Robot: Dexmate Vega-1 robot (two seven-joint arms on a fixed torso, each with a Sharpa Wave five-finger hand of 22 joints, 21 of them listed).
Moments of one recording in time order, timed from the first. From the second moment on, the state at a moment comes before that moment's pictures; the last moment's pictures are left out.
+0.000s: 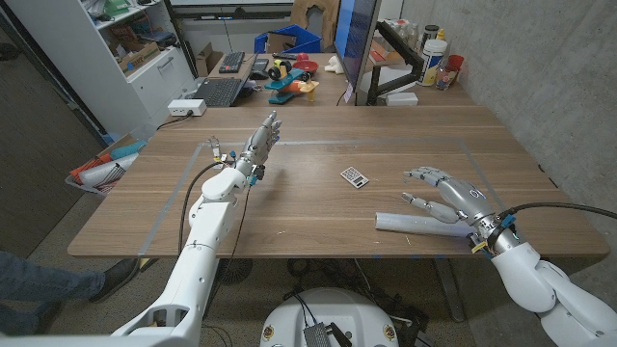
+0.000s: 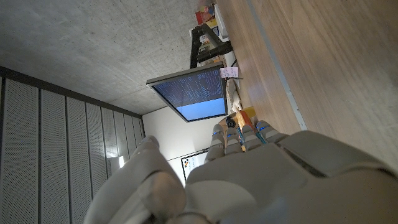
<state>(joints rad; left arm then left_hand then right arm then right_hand) 0.91 0.09 -0.03 -1.47 -0.12 0.03 -0.30 0.27 0.01 0.21 0.03 0.22 0.06 0.09 0.19 0.18 -0.05 0.04 0.22 0.20 -0.09 0.07 0.19 0.18 -0.15 0.06 0.28 0.17 -1.60 -0.40 0.25 -1.94 -0.87 0.51 -0.22 0.28 -0.07 0.13 -0.03 0.52 0.38 -0.21 0.25 0.20 0.36 -0.10 0.24 0.22 0.27 -0.04 0.22 0.23 0.49 -0.03 0.20 0.17</state>
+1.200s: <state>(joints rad) 0.92 0.09 -0.04 -1.47 -0.12 0.02 -0.31 0.27 0.01 0.21 0.03 0.22 0.07 0.09 0.19 0.18 -0.04 0.04 0.22 0.20 -0.09 0.07 0.19 0.18 -0.14 0.05 0.27 0.17 -1.67 -0.46 0.21 -1.99 -0.93 0.42 -0.25 0.28 -0.07 0.13 -0.03 0.54 0.39 -0.22 0.25 0.20 0.39 -0.12 0.24 0.22 0.29 -0.04 0.22 0.22 0.45 0.02 0.18 0.17</state>
